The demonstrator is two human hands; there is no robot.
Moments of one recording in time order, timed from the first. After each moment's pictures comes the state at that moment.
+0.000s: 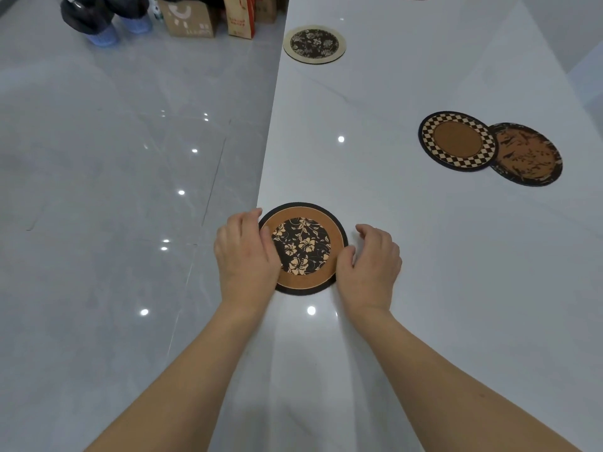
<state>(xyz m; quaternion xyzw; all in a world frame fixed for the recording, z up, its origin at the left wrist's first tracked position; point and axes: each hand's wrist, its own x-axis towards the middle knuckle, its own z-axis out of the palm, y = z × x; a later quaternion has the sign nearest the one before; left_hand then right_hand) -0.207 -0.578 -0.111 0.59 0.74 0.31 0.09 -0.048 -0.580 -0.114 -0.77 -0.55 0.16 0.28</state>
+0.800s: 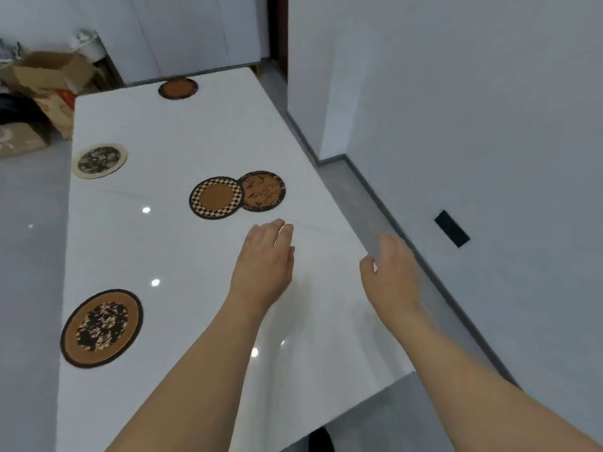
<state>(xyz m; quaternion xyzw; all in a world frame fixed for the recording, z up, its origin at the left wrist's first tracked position) 0.164 -0.631 0.063 0.90 0.40 0.18 0.04 0.347 -0.740 0.073 -0.85 -0.45 0.06 0.26</state>
